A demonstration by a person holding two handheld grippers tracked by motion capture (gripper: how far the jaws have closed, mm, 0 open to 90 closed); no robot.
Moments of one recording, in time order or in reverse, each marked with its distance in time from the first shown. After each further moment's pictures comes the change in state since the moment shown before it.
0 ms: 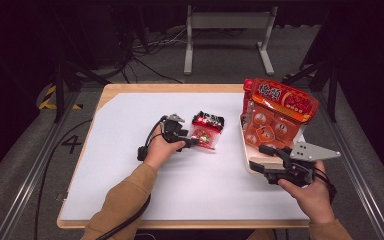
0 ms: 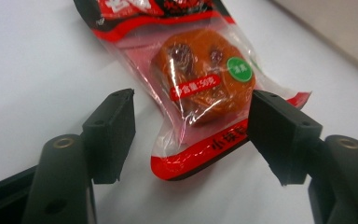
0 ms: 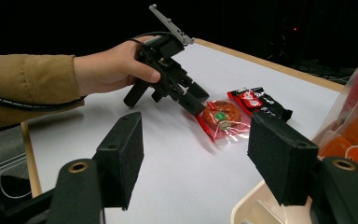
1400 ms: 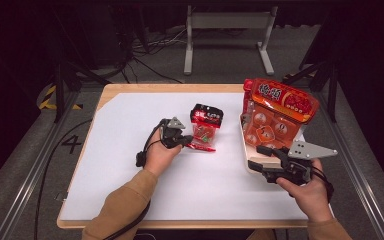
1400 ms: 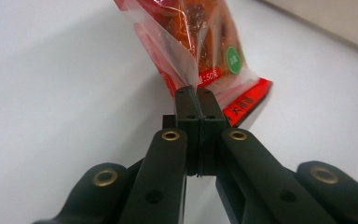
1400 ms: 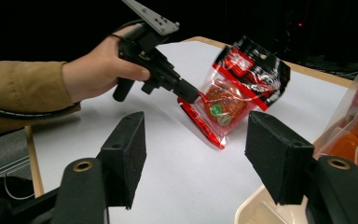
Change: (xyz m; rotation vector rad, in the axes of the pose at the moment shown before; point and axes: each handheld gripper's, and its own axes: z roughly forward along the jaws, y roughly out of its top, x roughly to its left) left arm -0.030 -0.005 -0.030 -0.049 0.092 0.161; right arm -0.004 -0.002 0.005 0.006 0.009 0.022
